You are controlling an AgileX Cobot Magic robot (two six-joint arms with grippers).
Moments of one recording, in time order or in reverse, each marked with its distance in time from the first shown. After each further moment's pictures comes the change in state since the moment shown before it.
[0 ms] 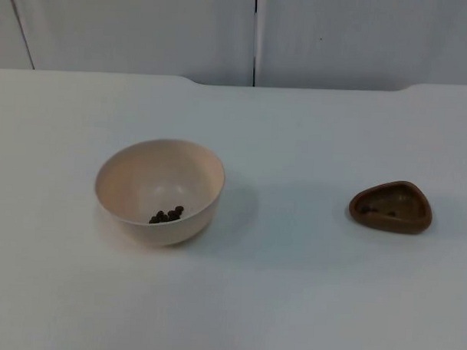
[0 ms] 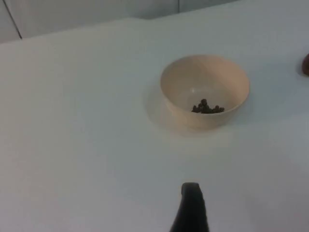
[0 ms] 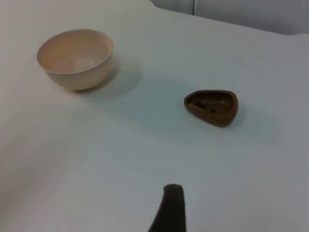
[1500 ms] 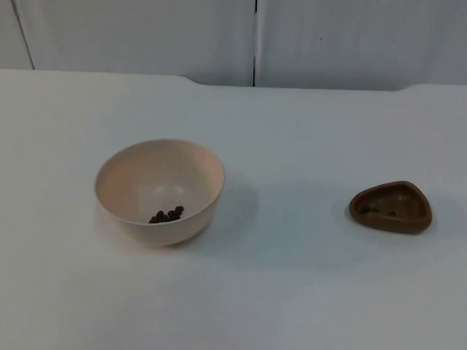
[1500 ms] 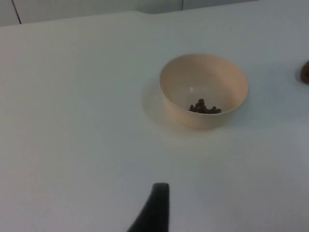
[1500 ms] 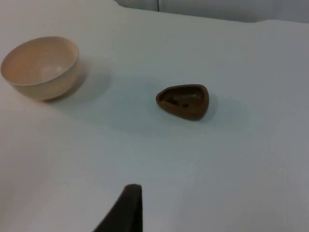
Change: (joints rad) right arm 0.000 0.000 0.000 -0.103 0.000 0.141; left arm 0.000 0.000 0.000 -0.003 0.000 -0.061
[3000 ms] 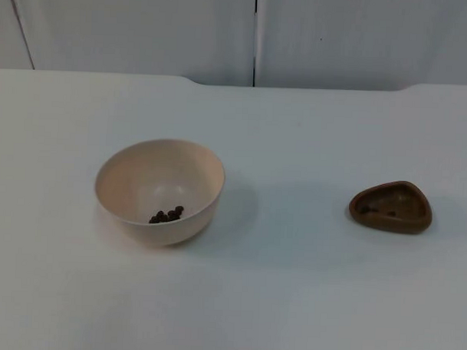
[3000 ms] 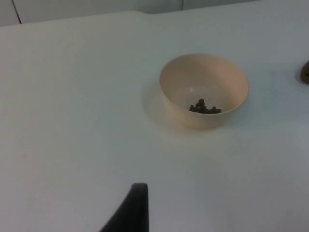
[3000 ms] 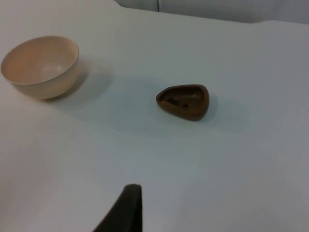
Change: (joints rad) right arm 0.000 0.000 0.000 0.000 0.000 -0.008; left arm 0.000 0.000 0.000 0.000 0.000 0.000
